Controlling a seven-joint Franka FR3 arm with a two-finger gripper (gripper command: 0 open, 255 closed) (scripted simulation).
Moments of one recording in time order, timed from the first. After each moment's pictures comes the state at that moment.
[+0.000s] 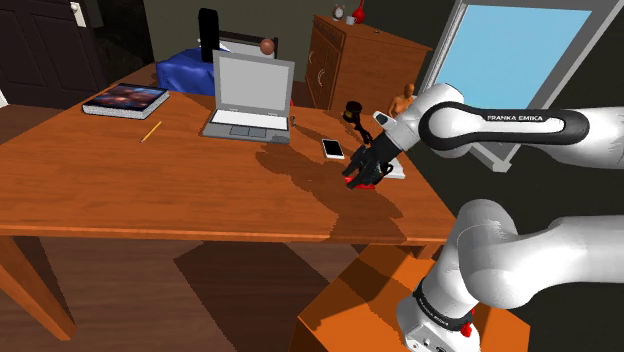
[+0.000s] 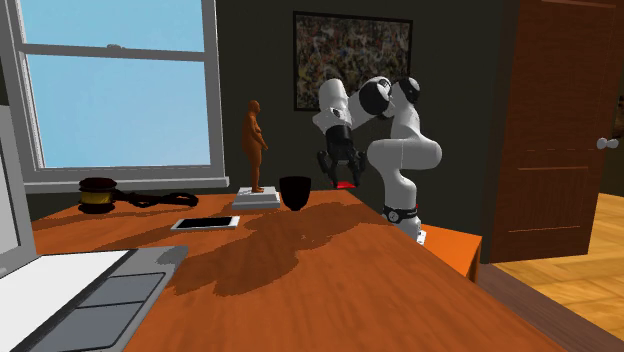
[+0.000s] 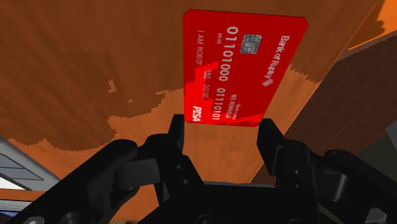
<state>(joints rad) 0.31 -1.00 -0.70 -2.91 -0.11 2.35 -1.01</state>
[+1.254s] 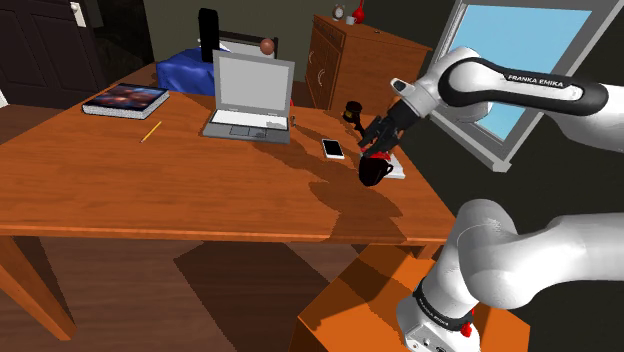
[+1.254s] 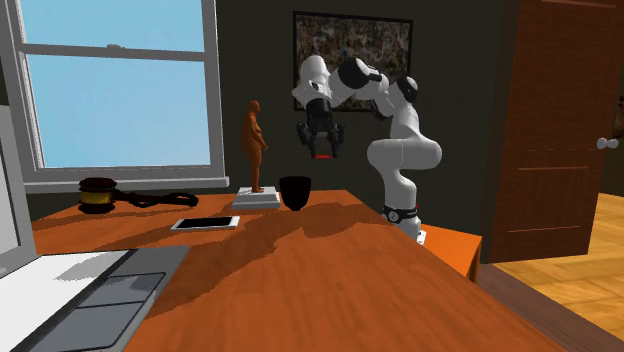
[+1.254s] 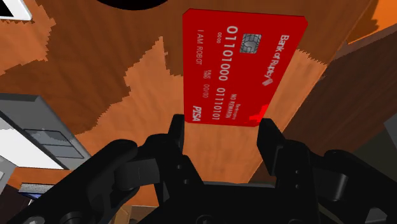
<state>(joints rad) 0.33 -0.99 -0.74 -2.64 -0.10 2.11 -1.05</state>
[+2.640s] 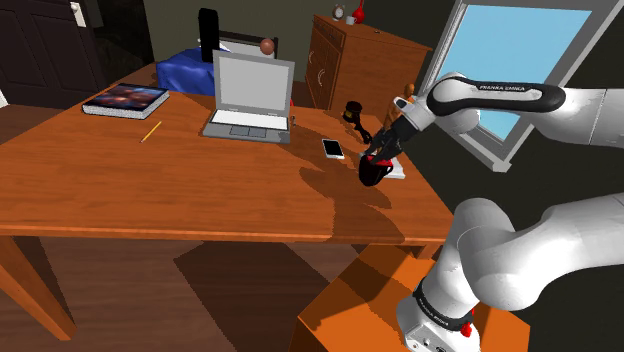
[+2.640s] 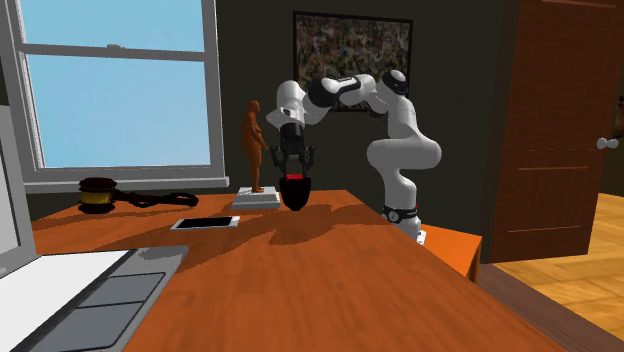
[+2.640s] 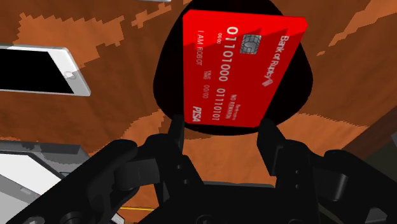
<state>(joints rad) 0.42 -0.84 -1.06 -2.55 -0.17 2.19 -1.28</state>
